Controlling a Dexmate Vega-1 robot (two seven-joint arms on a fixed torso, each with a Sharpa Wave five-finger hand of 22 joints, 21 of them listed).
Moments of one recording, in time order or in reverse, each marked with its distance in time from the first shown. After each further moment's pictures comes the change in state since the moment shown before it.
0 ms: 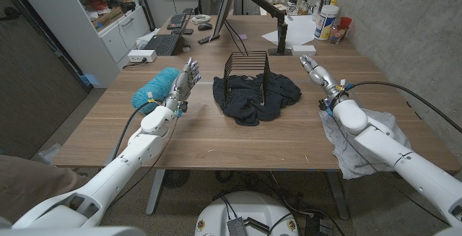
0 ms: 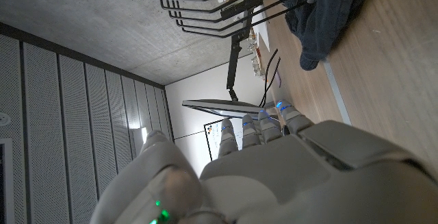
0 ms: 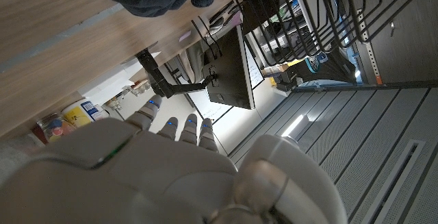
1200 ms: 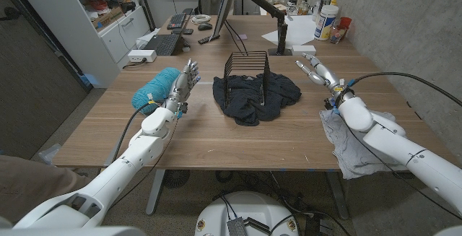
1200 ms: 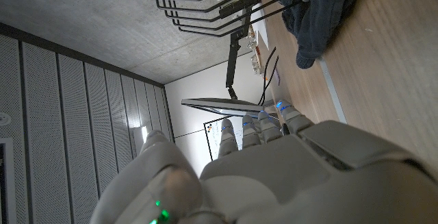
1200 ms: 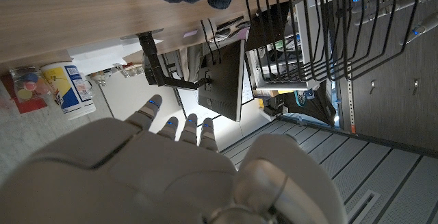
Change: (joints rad) left arm -0.002 -0.010 0.003 0.026 0.007 -0.023 0.000; left_hand 0.000 0.000 0.000 0.000 0.000 0.000 0.000 0.000 0.000 0.000 0.000 0.000 0.000 0.000 0.000 0.000 0.000 0.000 0.000 0.000 0.000; right arm -0.013 -0.093 -0.002 -0.073 -0.192 -0.053 -0.033; right_hand 0.015 0.001 0.001 -0.009 -0.007 0.012 -0.012 0.000 0.000 0.005 -0.005 0.008 0.000 0.000 0.000 0.005 0.000 0.000 0.000 0.000 0.000
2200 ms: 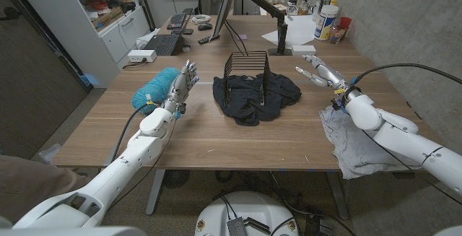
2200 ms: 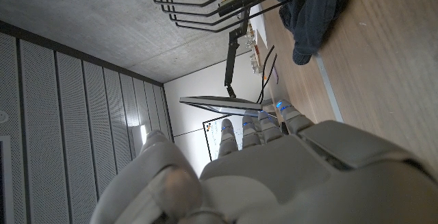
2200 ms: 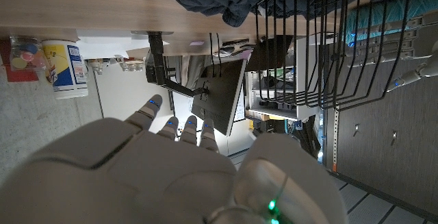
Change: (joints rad) left arm -0.005 0.001 -0.006 0.023 -0.010 -0.008 -0.017; left_hand 0.000 0.000 -0.003 -0.003 0.000 0.000 0.000 0.000 0.000 0.000 0.000 0.000 0.000 0.000 0.000 0.000 0.000 0.000 0.000 0.000 0.000; right arm -0.030 -0.097 0.010 -0.080 -0.122 -0.078 0.024; right_hand 0.006 -0.006 0.000 0.000 -0.008 -0.011 -0.011 0.000 0.000 -0.019 -0.018 -0.008 0.000 0.000 0.000 0.000 0.000 -0.011 0.011 0.000 0.000
